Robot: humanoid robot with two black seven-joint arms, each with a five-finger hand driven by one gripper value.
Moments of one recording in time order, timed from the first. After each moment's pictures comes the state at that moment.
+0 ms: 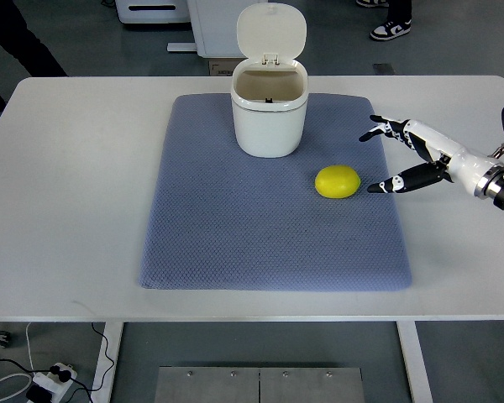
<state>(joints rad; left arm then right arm) -0.02 0.00 -0.10 -0.24 0.00 0.19 -0.13 1.03 -0.71 -0.04 1.23 -0.61 -0.12 0.42</state>
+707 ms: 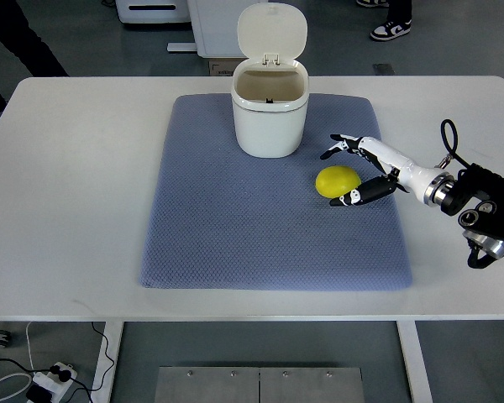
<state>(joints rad) -0.02 0.00 -0.10 -0.24 0.00 0.19 -0.13 1.05 -0.51 -0.10 1.10 -0.61 -0.15 0.37</state>
